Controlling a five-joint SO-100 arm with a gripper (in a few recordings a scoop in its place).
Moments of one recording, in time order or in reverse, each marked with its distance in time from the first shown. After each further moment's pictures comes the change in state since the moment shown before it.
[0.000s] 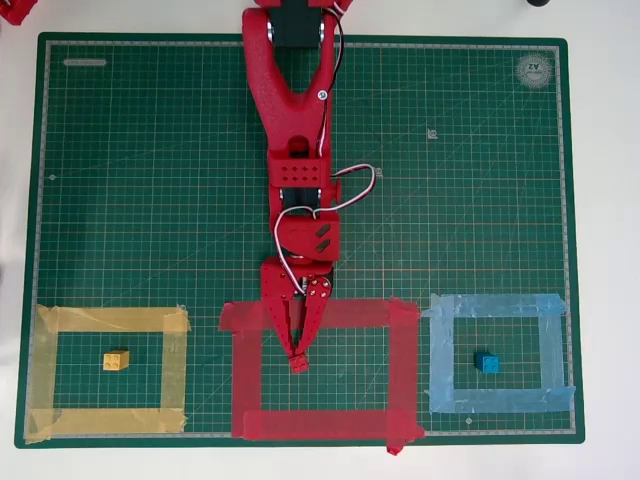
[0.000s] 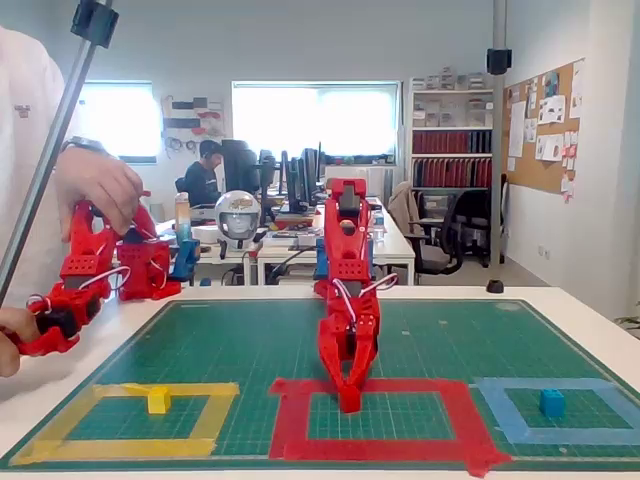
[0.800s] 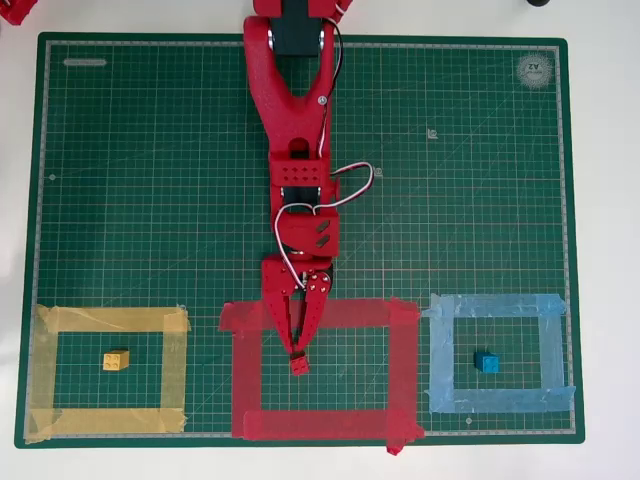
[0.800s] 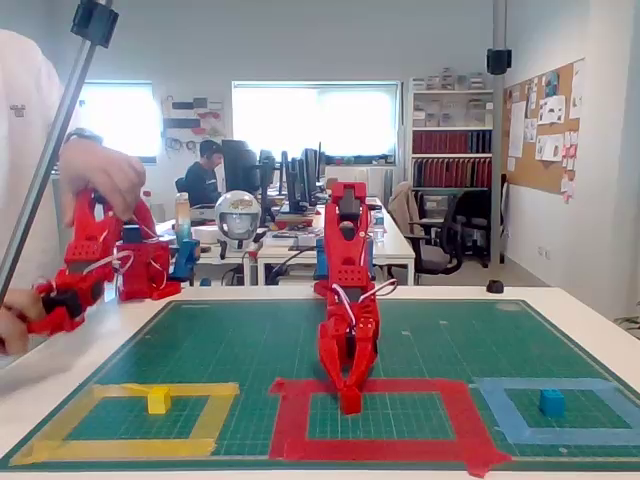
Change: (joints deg) arm 0.1 -0.7 3.1 -6.1 0.0
